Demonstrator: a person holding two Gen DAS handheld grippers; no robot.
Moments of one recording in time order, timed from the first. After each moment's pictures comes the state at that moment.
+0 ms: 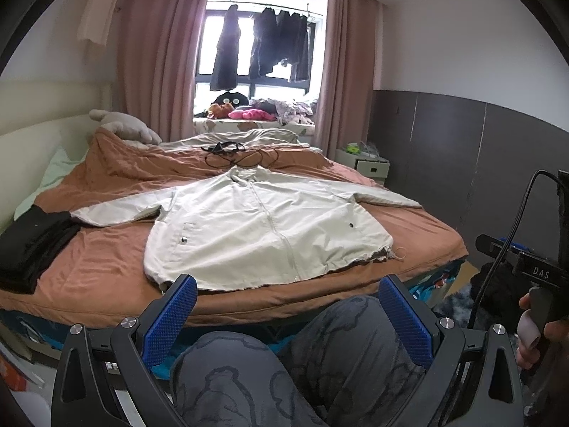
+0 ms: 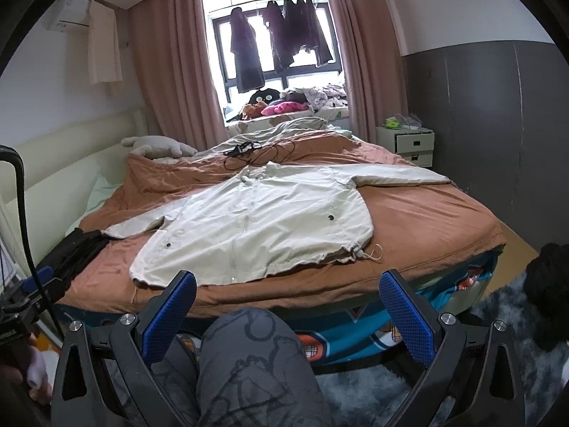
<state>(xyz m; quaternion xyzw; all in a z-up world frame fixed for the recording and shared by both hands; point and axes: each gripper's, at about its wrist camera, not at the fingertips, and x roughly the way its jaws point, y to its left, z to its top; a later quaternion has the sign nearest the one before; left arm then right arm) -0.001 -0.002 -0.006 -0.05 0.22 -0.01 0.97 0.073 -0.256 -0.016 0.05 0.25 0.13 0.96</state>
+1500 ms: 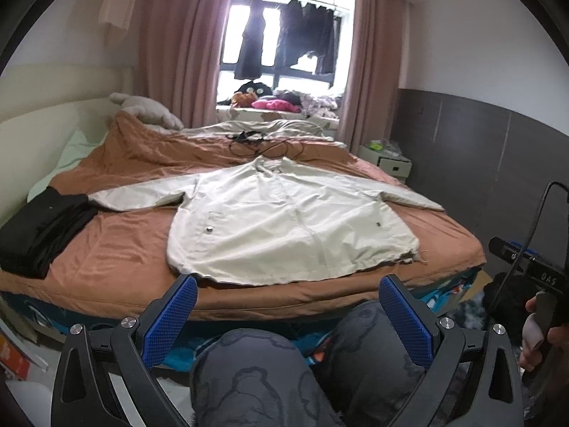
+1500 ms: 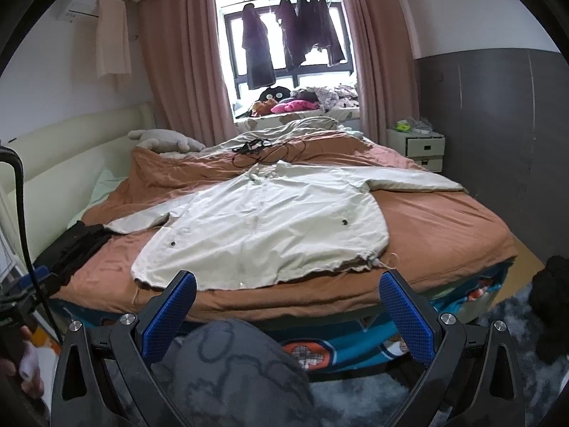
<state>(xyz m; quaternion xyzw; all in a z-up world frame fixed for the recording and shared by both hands) 0.017 0.033 -0.017 -0.07 0.24 0.03 0.97 0.103 -0.228 -0.024 0.03 0.25 0.15 0.96</state>
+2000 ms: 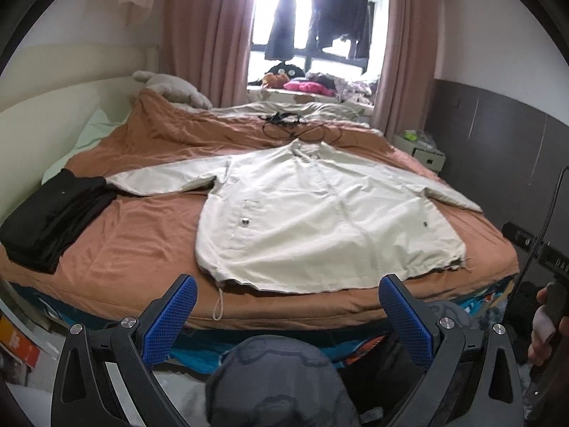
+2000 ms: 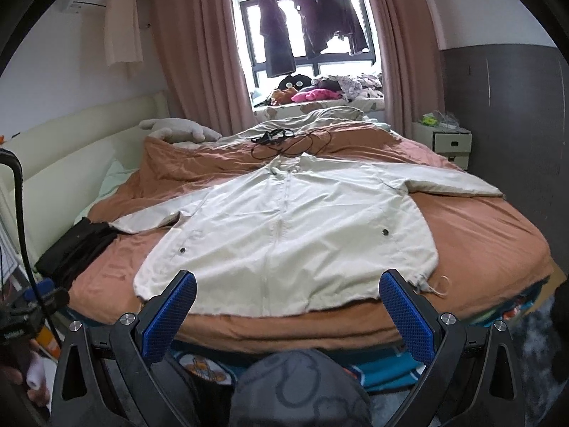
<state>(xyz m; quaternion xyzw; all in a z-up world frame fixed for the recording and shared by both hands) 0.076 0.092 -0.035 -0.08 0.28 0.08 0.95 0.183 -0.169 -0.033 0.03 0.27 0.19 0.94</state>
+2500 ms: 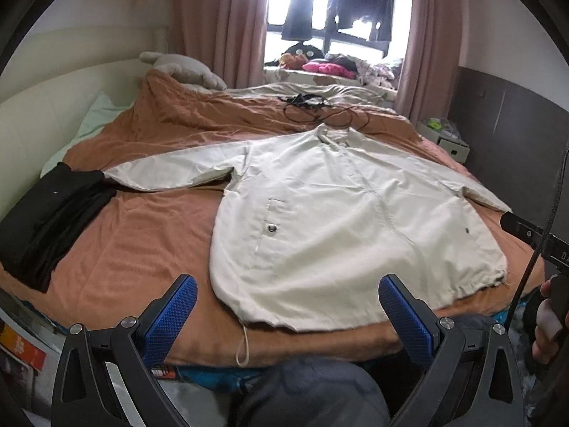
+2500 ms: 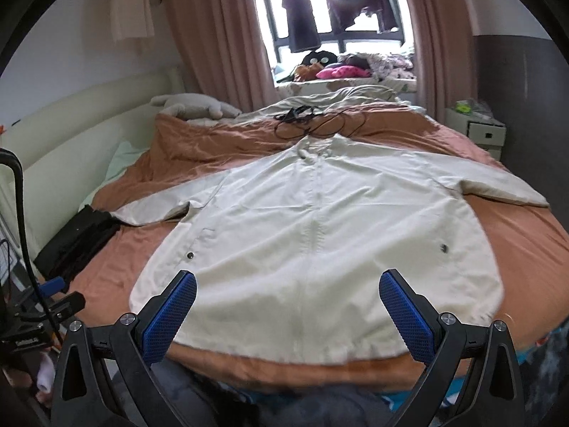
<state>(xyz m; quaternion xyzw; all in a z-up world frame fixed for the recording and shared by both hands) 0.163 0.146 -0.057 -0.09 0.32 0.11 0.94 0.286 -0.087 -0.054 0.01 0.31 0.24 0.92</state>
